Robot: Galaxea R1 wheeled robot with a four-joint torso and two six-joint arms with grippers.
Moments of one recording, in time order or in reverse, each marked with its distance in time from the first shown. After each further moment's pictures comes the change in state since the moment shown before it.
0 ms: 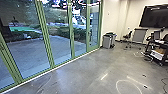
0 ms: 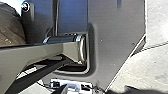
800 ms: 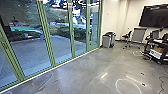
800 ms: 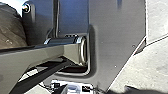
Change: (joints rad) left arm -0.001 0.000 0.000 -0.001 0.001 0.000; right arm 0.005 0.000 0.003 0.000 0.000 0.000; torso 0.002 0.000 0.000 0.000
